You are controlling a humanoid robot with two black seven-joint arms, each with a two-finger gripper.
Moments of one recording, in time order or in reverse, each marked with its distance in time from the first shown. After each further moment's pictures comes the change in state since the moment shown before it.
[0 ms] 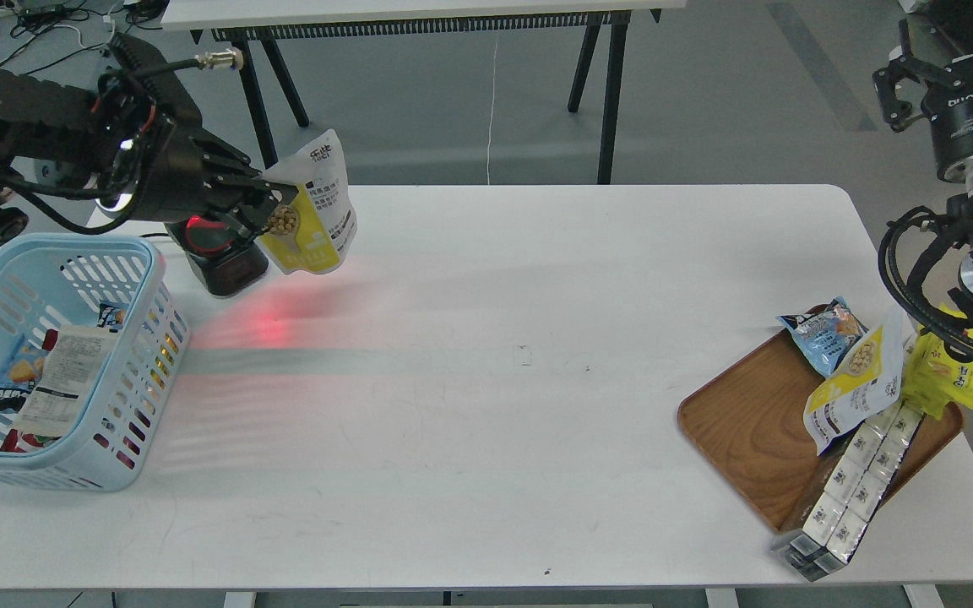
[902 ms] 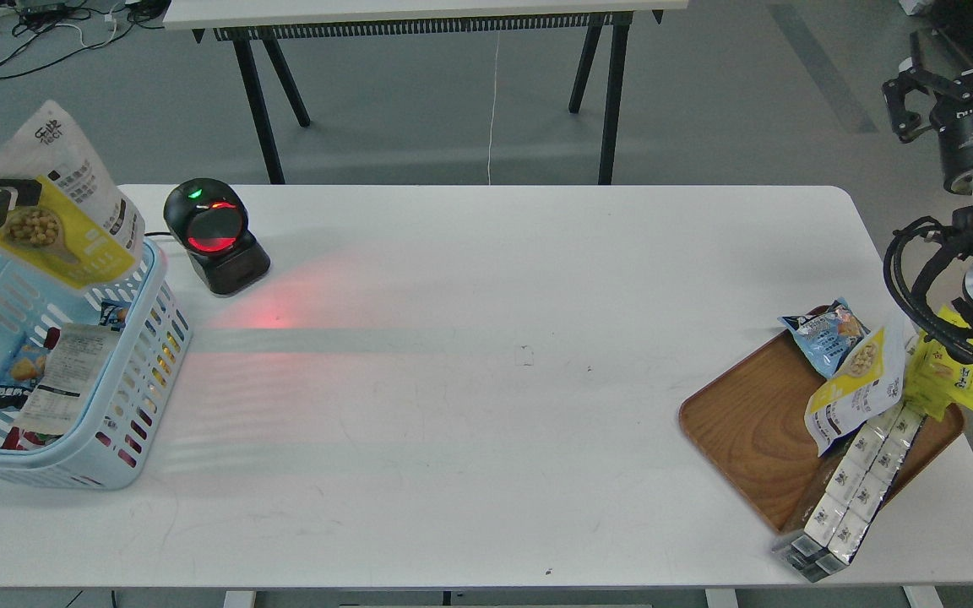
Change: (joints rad) left arm 0.028 0.475 0.098 -0.071 -0.303 0.000 0.000; right arm -0.044 0.004 0.044 -0.012 0.000 0.000 0.000
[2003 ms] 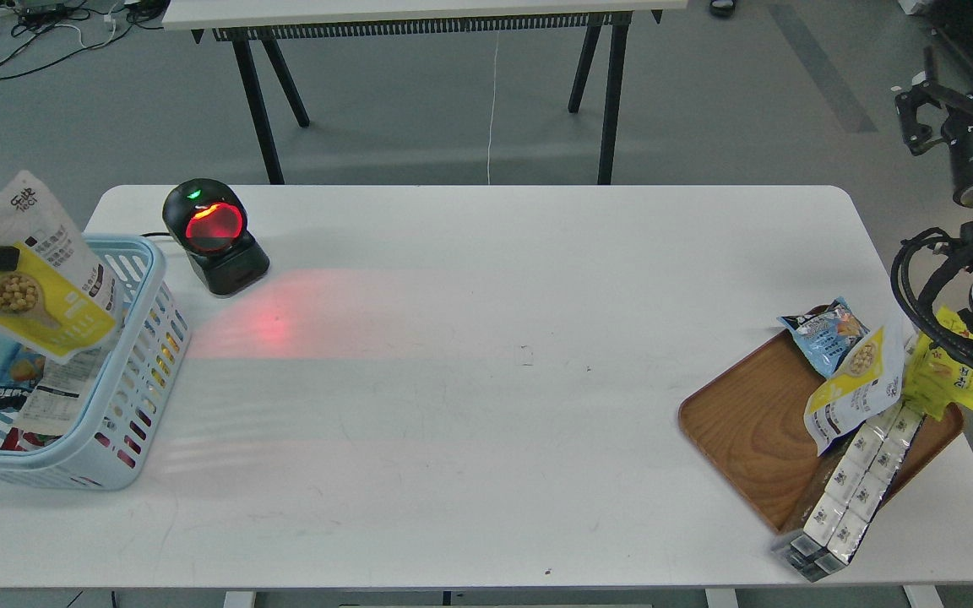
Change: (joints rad) left arm 0.009 0.023 0.130 0.031 -0.110 0.000 0.000; right arm -0.018 0.000 0.027 -0.006 0.000 0.000 0.000
